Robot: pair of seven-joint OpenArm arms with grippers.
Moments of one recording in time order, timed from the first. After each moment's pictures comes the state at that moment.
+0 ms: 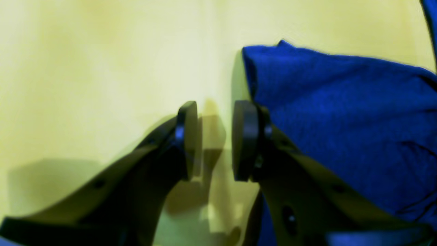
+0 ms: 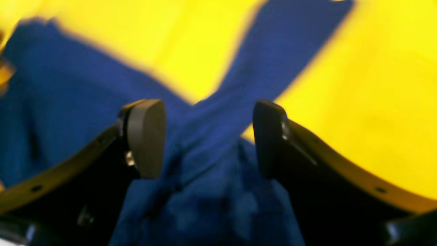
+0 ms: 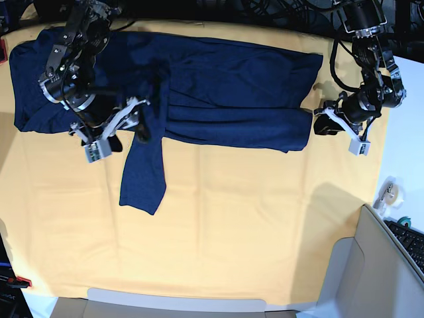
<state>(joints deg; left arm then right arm) 3.6 -15.9 -23.6 87.0 -38.0 -26.3 59.9 -4.8 -3.3 24.4 114.9 27.8 37.7 -67.6</state>
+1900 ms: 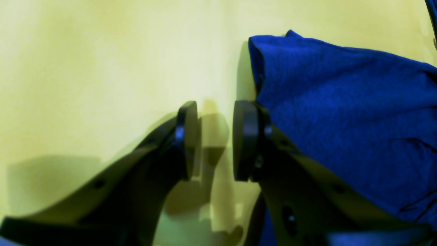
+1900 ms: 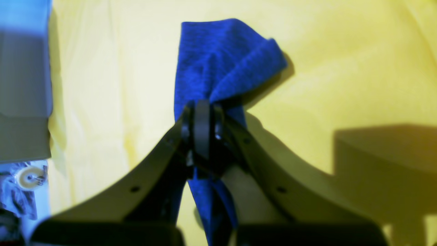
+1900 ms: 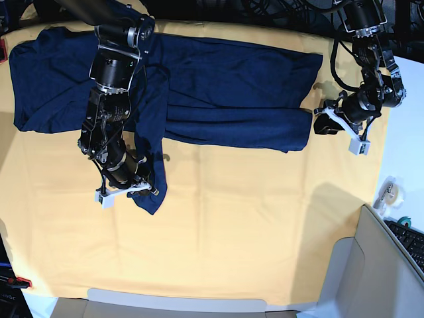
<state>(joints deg) 3.8 -15.9 -23.6 86.9 -37.9 -26.3 59.9 19.8 -4.0 20.2 67.1 27.8 7.4 -45.3</state>
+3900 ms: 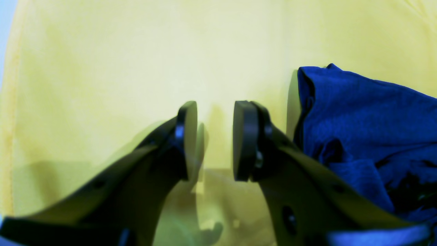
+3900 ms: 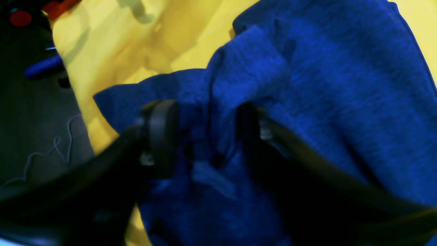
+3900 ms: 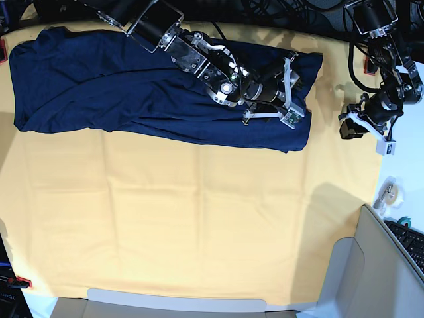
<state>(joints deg) 3.5 -18.4 -31.2 87.0 -38.1 -26.3 59.9 10.4 -2.9 -50.9 86.4 21.4 8.2 -51.9</state>
